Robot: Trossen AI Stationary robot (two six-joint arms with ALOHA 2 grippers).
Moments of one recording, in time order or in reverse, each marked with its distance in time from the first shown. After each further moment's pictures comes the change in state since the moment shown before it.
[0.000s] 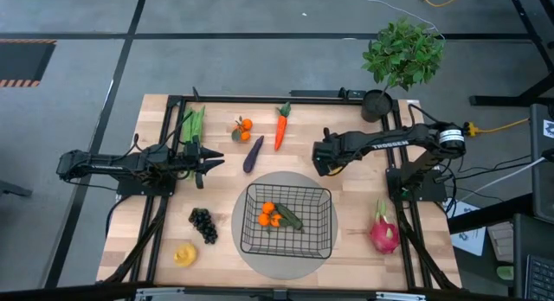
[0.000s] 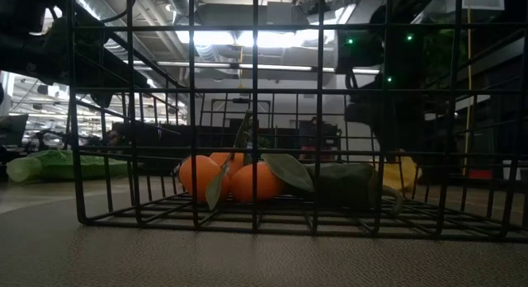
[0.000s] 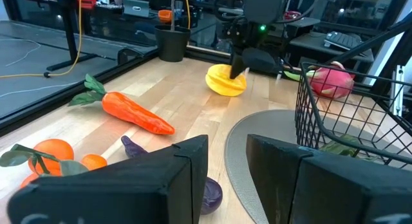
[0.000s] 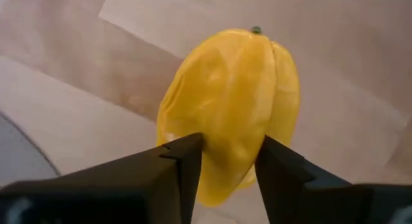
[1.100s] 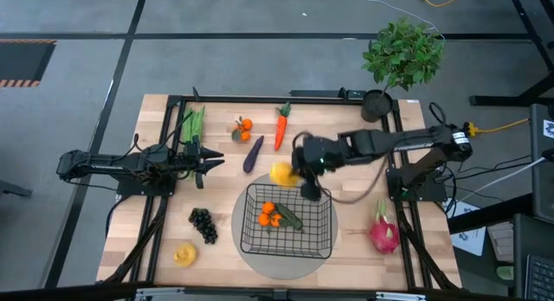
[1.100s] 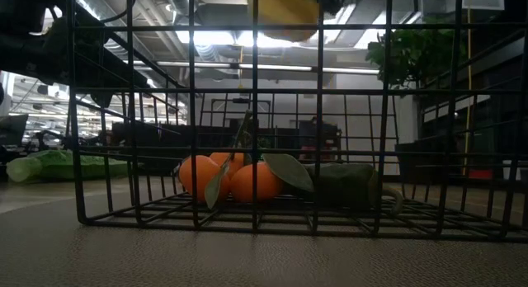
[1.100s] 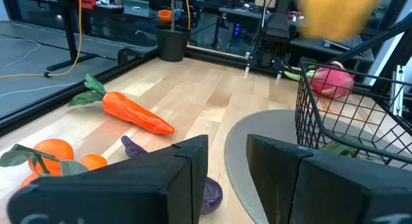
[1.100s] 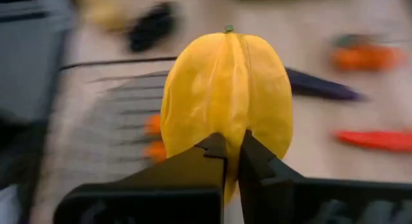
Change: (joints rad) left arm 0.000 0.000 0.000 0.000 0.000 0.000; right arm 0.255 -0.045 0.529 0.179 -0.272 -0.798
